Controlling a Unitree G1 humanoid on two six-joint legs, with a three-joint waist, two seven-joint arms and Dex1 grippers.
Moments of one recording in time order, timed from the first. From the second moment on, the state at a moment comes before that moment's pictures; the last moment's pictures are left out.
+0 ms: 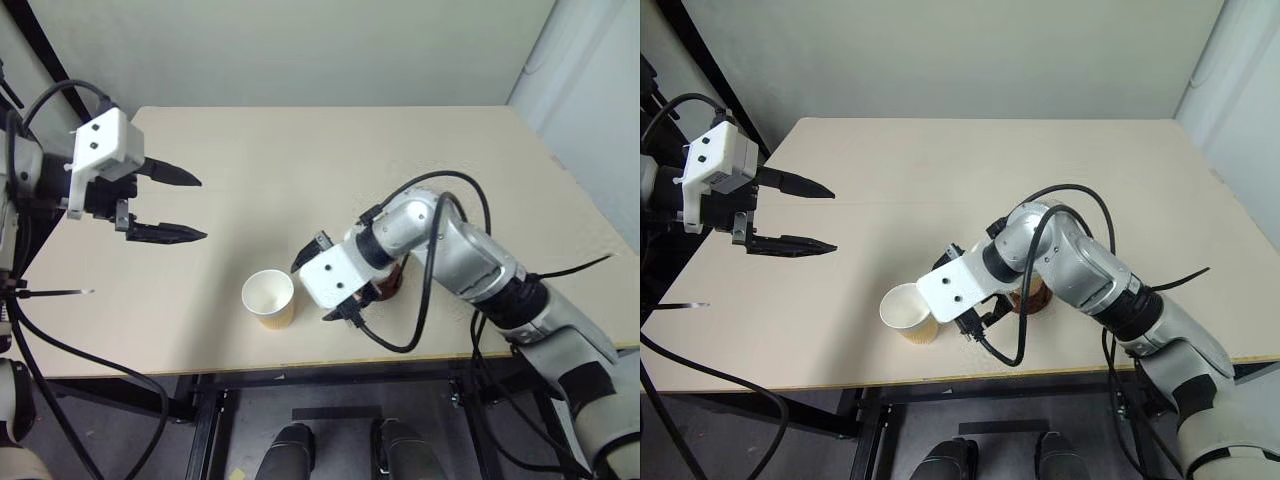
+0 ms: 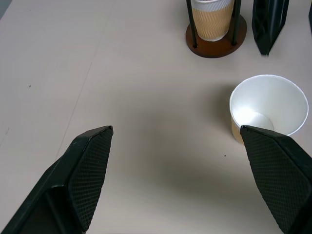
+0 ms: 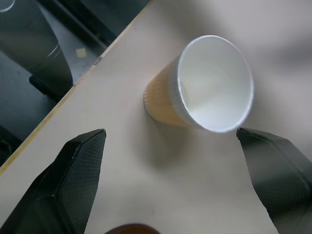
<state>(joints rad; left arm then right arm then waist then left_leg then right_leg) -0.86 1.16 0.00 0.27 -0.30 0.31 -1.56 -1.07 -0.46 0.69 -0.11 -0.16 0.23 1.37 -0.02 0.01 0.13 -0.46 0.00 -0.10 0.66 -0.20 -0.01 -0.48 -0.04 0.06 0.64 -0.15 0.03</state>
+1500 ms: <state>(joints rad) -0.86 1.14 0.04 0.20 -0.39 0.41 -1.52 -1.13 -0.48 0.52 -0.04 -0.07 0.38 1.50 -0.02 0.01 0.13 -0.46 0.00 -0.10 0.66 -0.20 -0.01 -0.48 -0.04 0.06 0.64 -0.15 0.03</state>
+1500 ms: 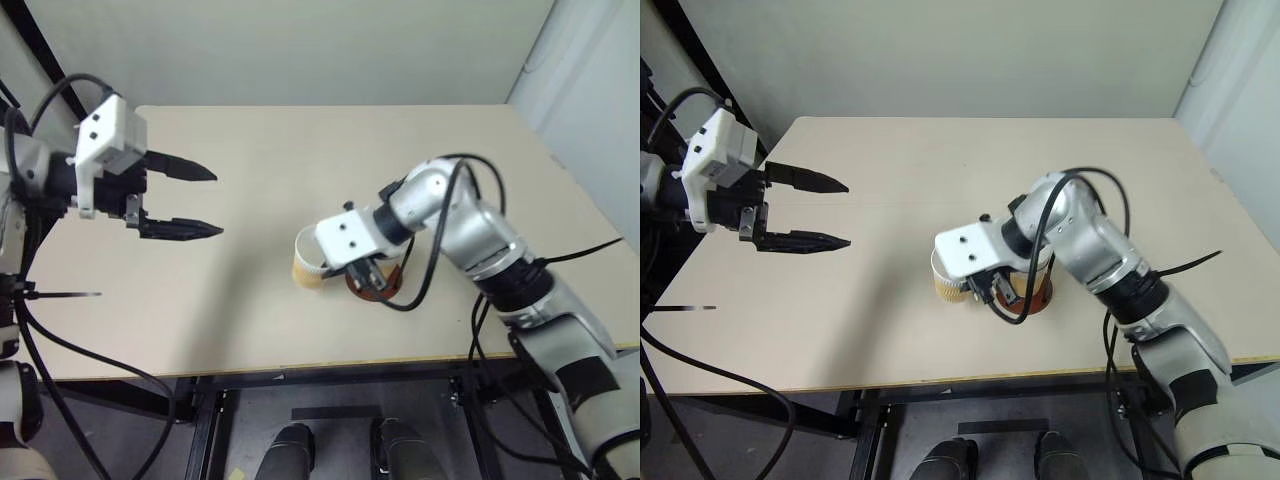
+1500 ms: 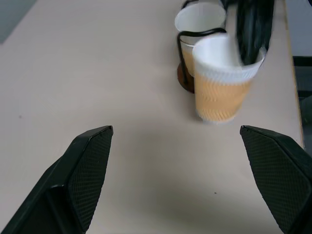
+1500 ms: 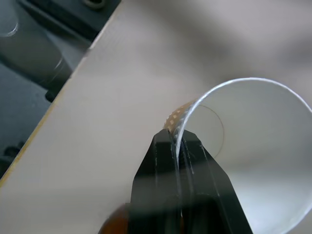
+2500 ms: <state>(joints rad) -1.09 1.11 0.08 0.35 -0.45 0.54 -1.52 -1.31 -0.95 0.45 -0.03 0.12 0.36 1.61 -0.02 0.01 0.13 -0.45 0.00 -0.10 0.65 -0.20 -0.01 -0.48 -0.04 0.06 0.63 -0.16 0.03</state>
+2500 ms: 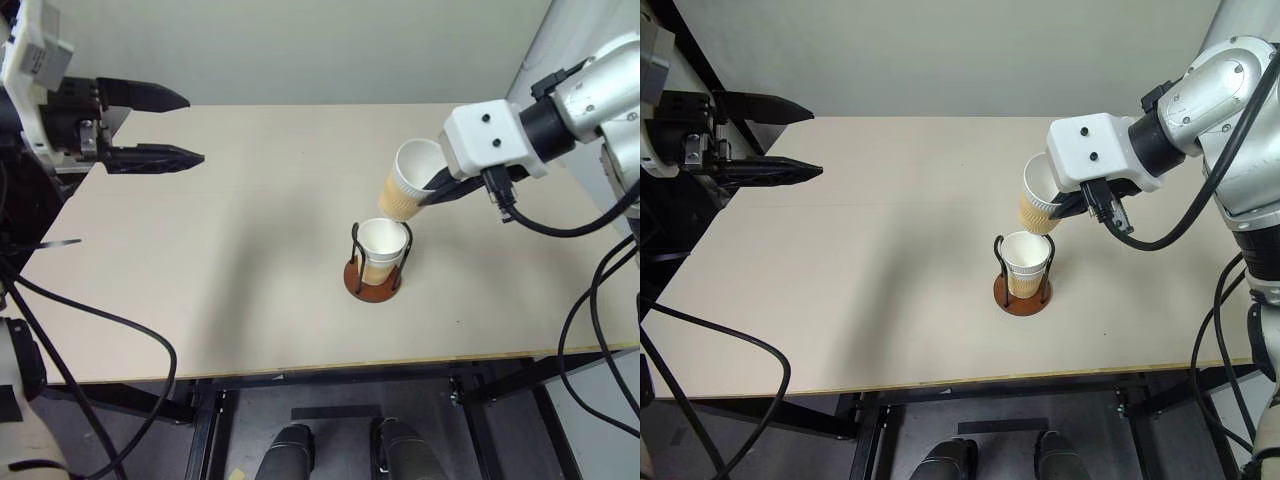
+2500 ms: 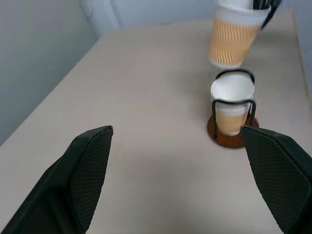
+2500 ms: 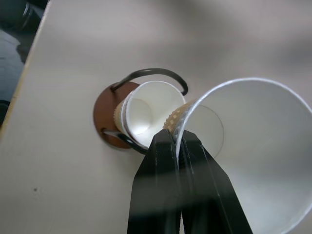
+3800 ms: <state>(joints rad) -1.05 1.10 0.10 0.28 -0.46 0.56 -1.49 -1.27 -0.76 0.61 0.09 0.00 0.15 1.60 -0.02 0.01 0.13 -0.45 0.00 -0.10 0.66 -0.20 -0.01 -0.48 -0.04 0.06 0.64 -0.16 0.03</state>
